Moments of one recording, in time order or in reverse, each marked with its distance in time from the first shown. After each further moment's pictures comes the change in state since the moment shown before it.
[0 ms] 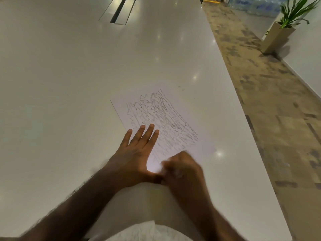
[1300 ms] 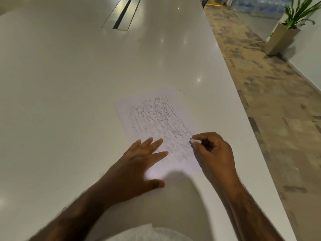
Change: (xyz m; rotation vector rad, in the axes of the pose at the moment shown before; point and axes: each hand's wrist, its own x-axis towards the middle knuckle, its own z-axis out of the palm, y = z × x) left_hand -0.011 -0.004 0.014 -0.156 0.157 0.182; right_hand 0.060 0.067 -0.036 0.517 0.154 0.222
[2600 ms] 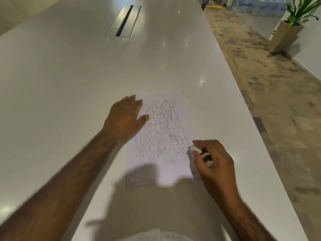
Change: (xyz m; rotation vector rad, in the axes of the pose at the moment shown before) left_hand 0.084 -0.069 -0.072 0.184 0.260 -0.376; right_hand -0.031 -0.009 0.010 -0.185 0.055 -0.205
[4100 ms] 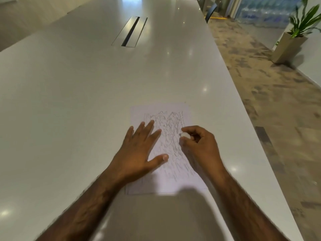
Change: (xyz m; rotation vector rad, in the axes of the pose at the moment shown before) left_hand -0.067 0.032 0.023 -0.058 -0.148 0.157; right_hand 0.078 -0.003 0.036 0.492 -0.148 0.382
